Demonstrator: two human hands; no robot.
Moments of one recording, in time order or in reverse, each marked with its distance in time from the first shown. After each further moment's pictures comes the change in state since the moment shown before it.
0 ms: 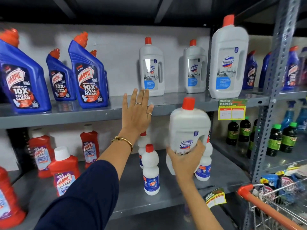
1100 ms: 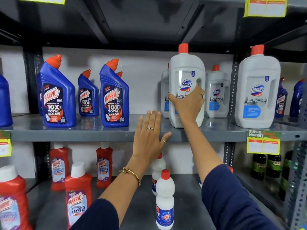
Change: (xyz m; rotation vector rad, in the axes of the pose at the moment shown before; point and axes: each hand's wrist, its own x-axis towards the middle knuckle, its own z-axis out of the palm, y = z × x) left_hand -0.005 -0.023 0.000 0.104 0.027 -0.037; right_hand 0.152 -0.141 0.127 -0.041 -0.098 -0.271
